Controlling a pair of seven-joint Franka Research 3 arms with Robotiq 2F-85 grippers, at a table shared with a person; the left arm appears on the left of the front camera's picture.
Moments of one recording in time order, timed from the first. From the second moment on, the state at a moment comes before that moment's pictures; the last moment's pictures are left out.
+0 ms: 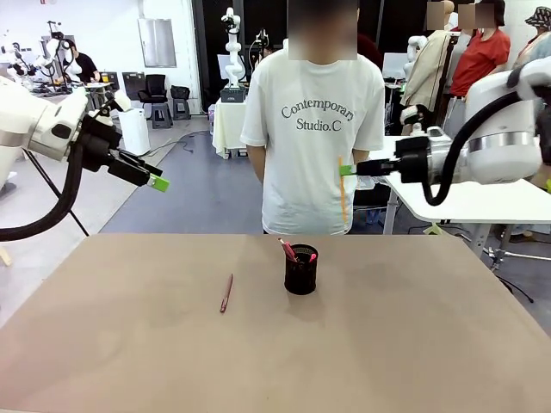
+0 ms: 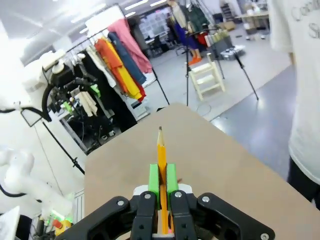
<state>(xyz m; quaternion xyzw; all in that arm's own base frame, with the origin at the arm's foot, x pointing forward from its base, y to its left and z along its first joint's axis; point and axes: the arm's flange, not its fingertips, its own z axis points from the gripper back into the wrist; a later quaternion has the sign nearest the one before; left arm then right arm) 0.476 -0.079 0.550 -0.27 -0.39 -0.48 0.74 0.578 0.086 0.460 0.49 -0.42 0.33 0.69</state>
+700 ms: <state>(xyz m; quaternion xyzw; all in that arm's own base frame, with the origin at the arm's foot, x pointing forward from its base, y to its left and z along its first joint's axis) 0.476 -0.079 0.550 -0.27 -0.39 -0.48 0.74 0.592 0.167 0.400 0.47 -0.49 0.39 0.62</state>
